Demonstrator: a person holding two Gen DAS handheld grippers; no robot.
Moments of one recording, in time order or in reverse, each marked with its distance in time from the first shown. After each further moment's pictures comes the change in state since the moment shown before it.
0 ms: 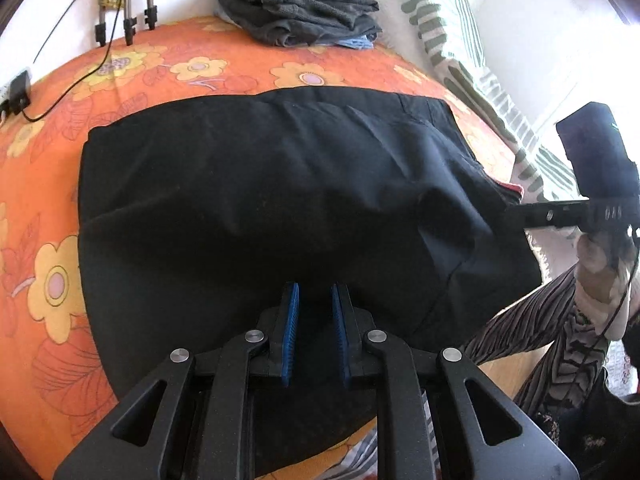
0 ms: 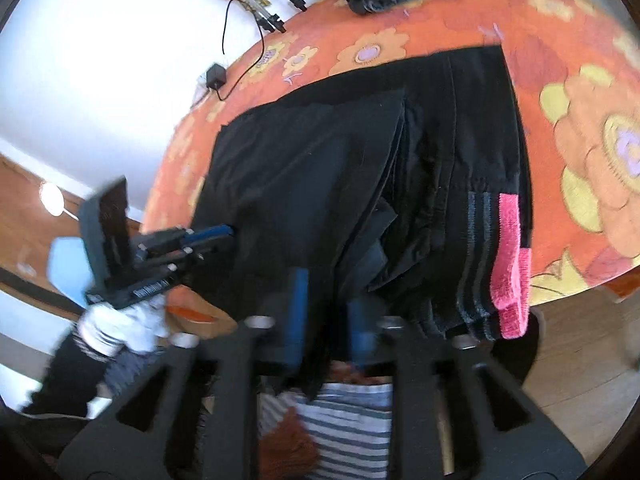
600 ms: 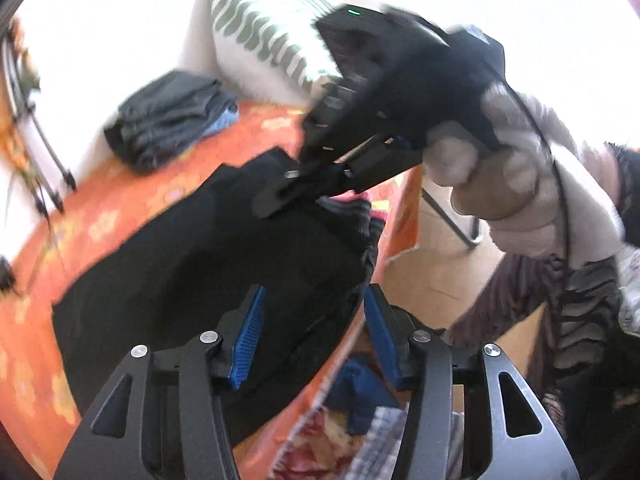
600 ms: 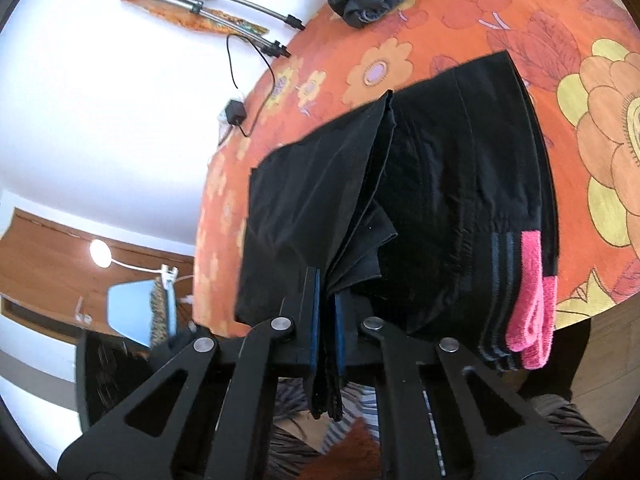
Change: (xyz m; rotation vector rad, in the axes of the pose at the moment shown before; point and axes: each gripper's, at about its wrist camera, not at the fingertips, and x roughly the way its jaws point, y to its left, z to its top) left arm -0.024 -0.172 -0.018 0.468 -0.198 0.063; right arm -0.007 -0.002 0.033 0.154 -0.023 0.169
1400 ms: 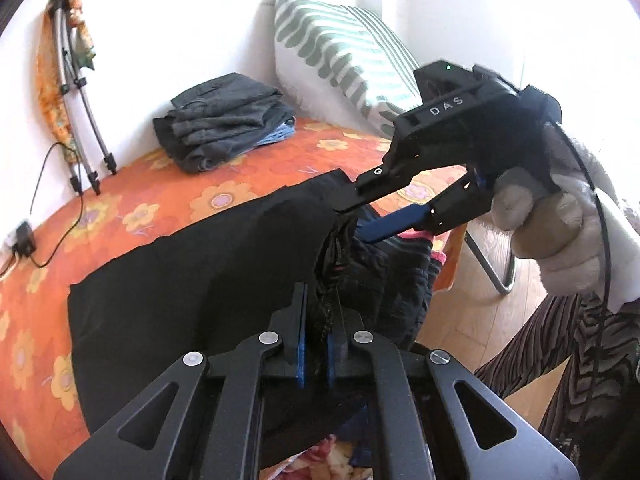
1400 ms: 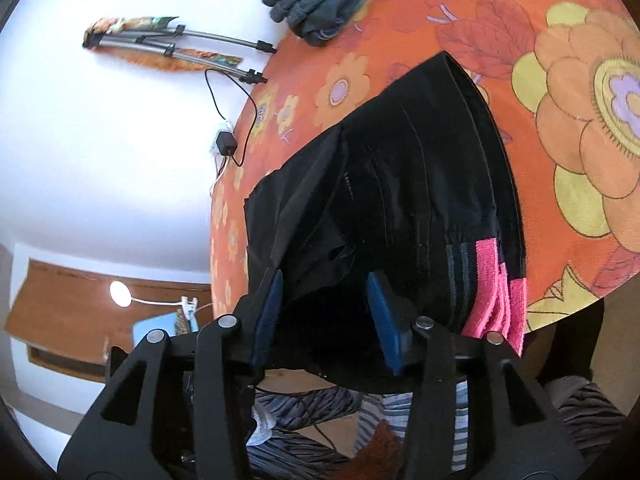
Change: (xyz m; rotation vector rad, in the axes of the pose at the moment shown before) left arm 0.006 0.036 0.000 -0.176 -0.079 0.092; right arm -0.017 -0.039 0.011 0.163 -0.029 0.055
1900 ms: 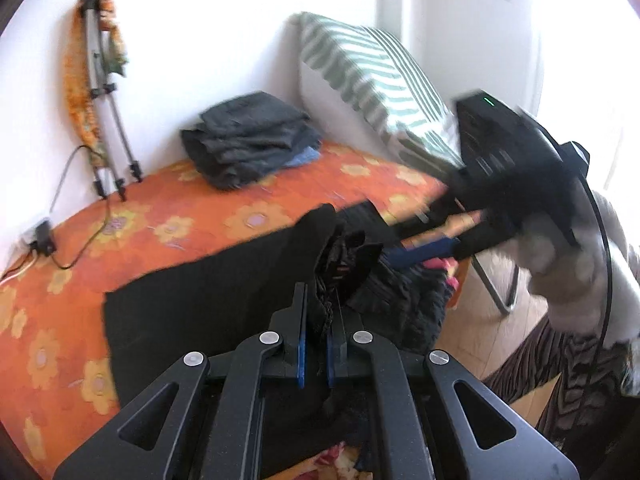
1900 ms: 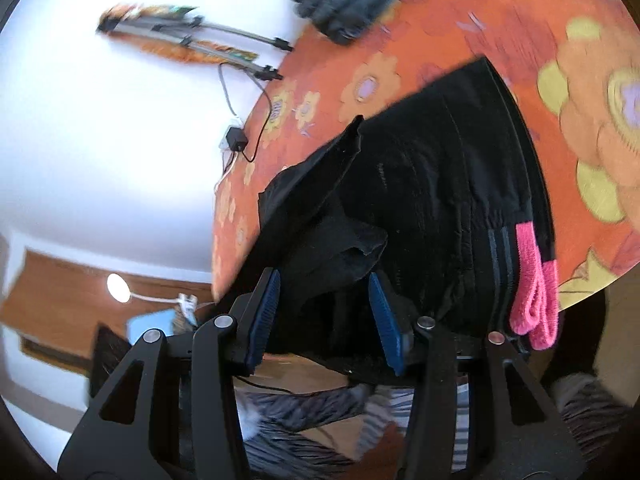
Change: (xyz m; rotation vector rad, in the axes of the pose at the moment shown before) left arm -0.042 0.033 0.016 -0.063 -0.062 0.033; right arm 0.002 0.039 -0.019 -0.090 -0.027 -0.038
